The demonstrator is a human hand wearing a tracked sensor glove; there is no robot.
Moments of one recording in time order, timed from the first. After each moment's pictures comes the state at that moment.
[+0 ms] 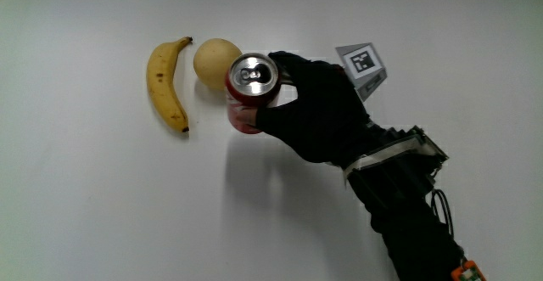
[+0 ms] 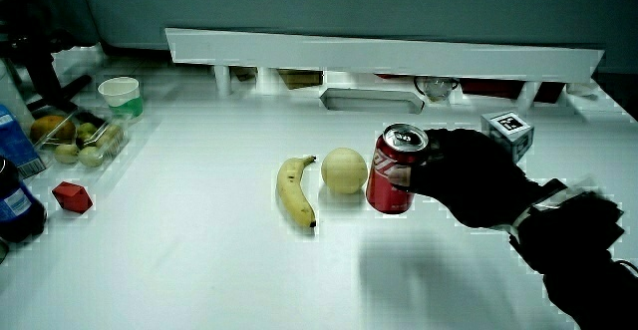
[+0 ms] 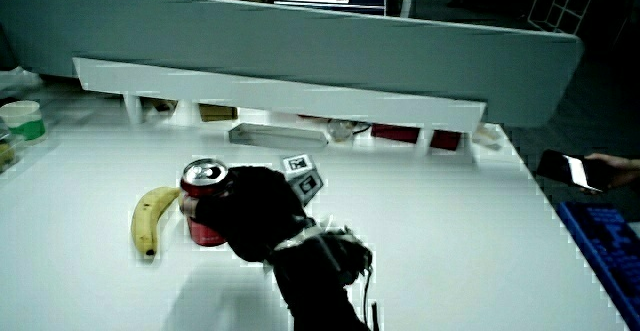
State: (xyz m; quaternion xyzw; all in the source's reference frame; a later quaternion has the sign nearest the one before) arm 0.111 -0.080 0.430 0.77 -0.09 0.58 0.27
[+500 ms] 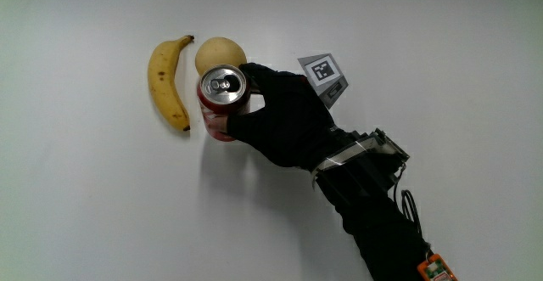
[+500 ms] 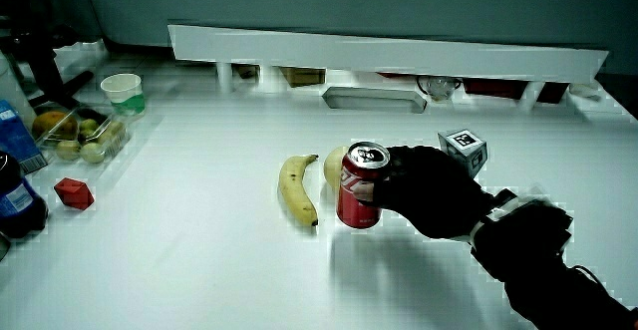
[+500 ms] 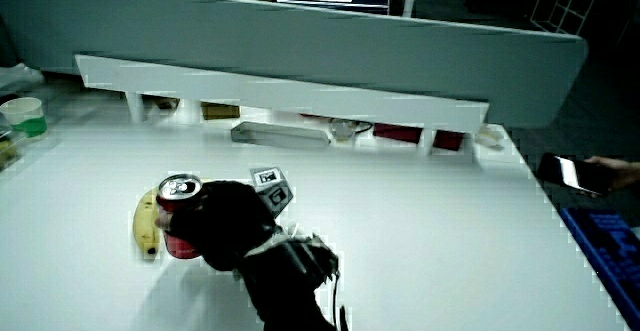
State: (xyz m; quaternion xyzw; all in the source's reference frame) arm 0.072 -0.075 0.460 0.76 -0.08 0.57 0.31
